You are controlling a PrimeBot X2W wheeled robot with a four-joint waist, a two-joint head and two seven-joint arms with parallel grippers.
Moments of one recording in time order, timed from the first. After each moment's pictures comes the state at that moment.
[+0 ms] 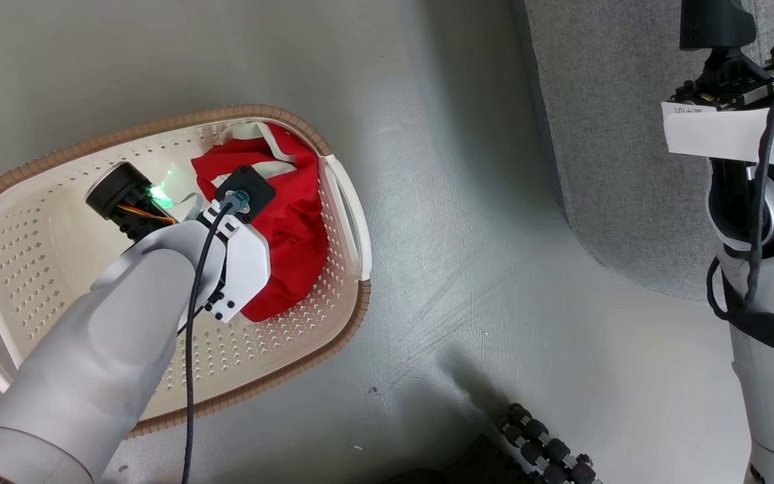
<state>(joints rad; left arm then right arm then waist) -0.94 0.20 -0.82 0.76 -0.25 -0.13 0.13 -0.75 -0.06 0.05 -0.08 0.24 0.12 -0.26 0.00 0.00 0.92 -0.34</state>
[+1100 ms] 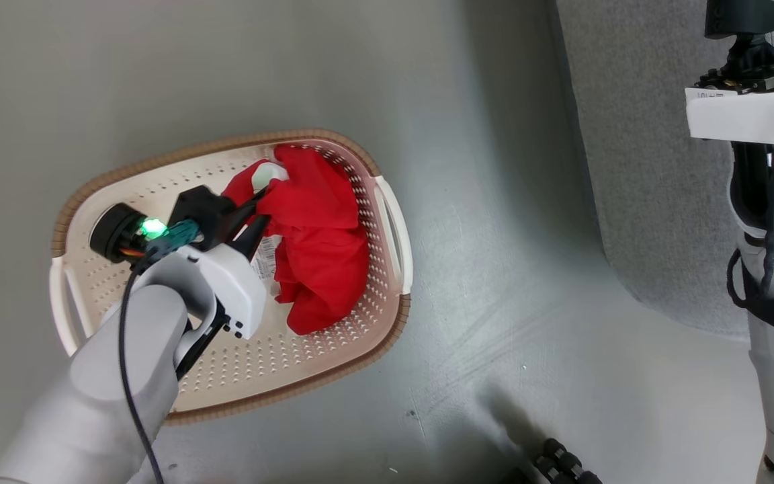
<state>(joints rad) -0.79 0.21 -0.69 0.65 -0.46 -0.13 -0.15 -0.76 -0.08 0.01 -0.03 0.21 0.12 -0.26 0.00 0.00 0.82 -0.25</state>
